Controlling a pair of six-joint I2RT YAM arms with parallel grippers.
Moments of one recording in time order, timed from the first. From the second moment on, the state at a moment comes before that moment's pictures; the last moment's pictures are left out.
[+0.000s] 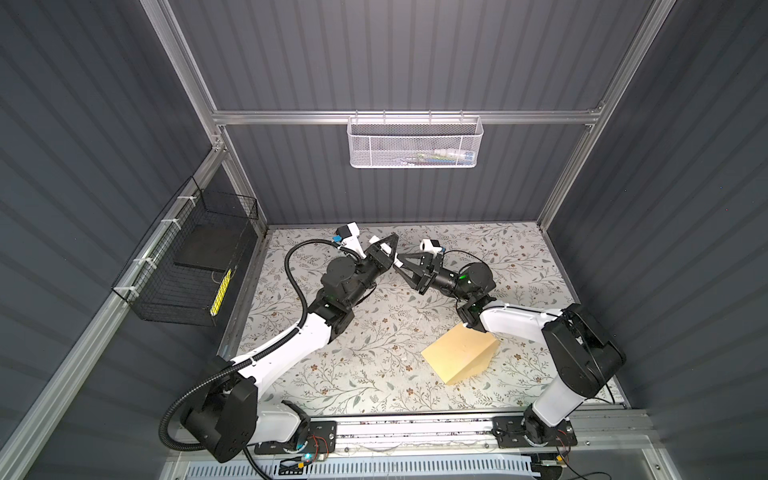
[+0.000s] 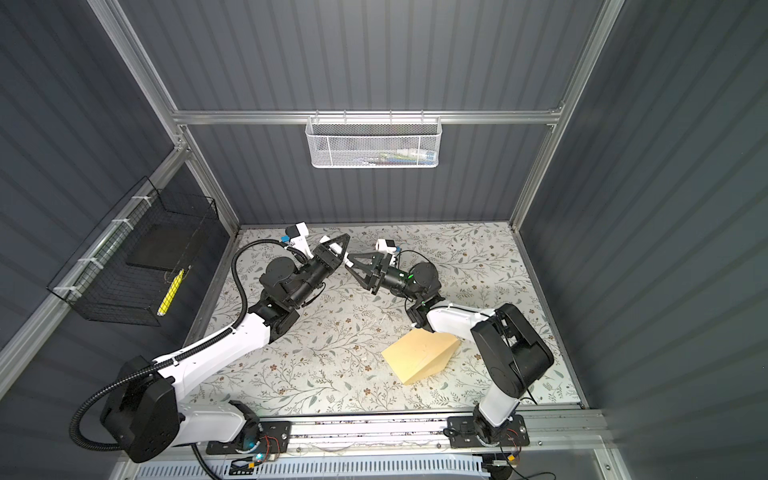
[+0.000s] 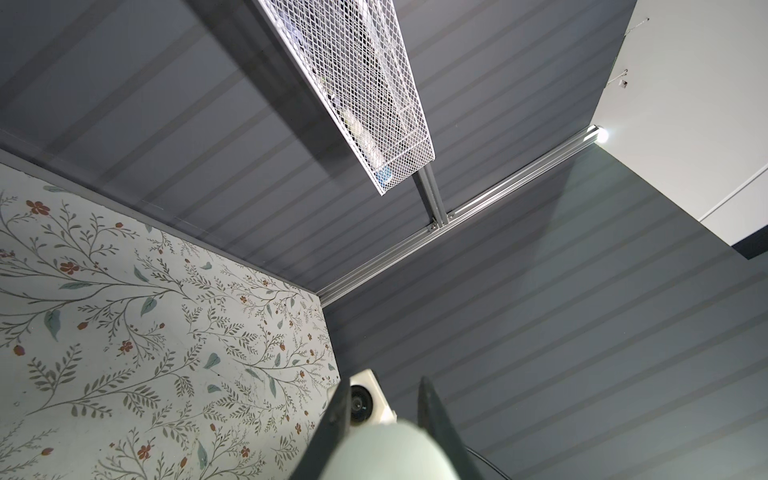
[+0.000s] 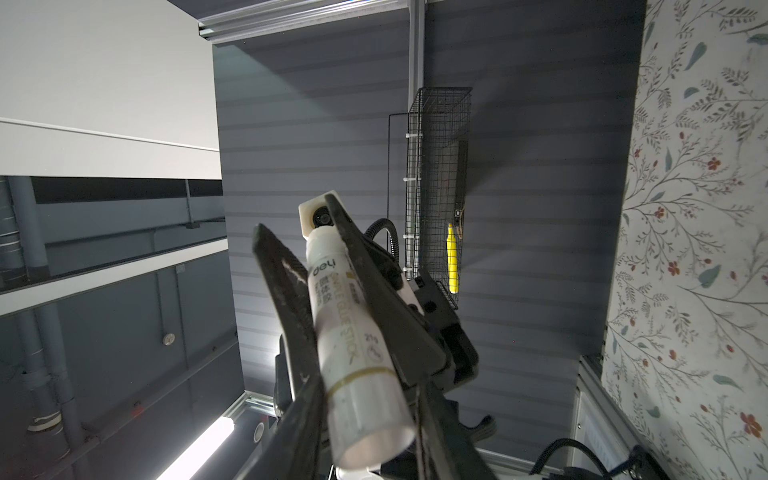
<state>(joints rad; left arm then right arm) -0.62 1.34 0.89 0.59 0.04 -1.03 0.61 1.67 0.86 1.19 -0.66 1.86</state>
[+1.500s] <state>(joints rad) -0.62 1.41 1.07 0.11 0.15 -1.19 0.85 1.33 0.91 0.22 0.08 -0.17</state>
